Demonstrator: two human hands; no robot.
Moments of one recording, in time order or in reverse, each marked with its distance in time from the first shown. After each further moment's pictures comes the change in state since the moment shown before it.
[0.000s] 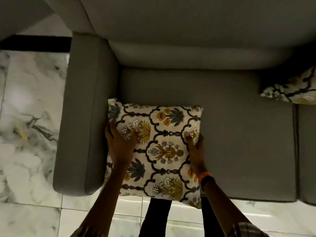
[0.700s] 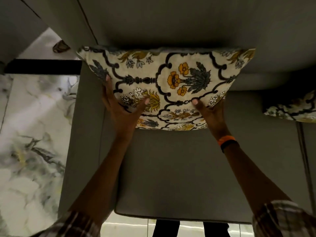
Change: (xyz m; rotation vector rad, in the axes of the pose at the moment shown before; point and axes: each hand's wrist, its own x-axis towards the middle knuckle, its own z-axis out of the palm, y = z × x) left_hand 0.117 0.115 -0.047 -0.611 0.179 0.540; right_hand 0.096 -0.159 0.006 0.209 -0.266 -0.470
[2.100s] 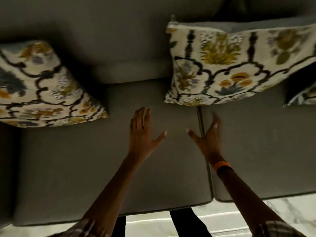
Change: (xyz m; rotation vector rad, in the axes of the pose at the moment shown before) left_hand -0.256 0.127 0.339 0.514 -0.651 0.183; right_hand -0.087 0.103 -0.408 -0.597 0.302 0.226
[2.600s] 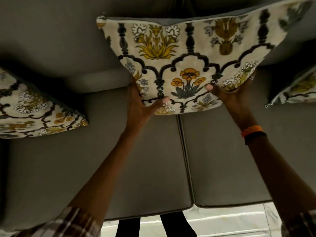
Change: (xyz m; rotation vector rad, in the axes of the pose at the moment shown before) left_hand 0.109 0.114 0.006 -0.703 0.214 -0.041; right_hand 0.140 -0.013 -0.155 0.460 0.042 -0.285
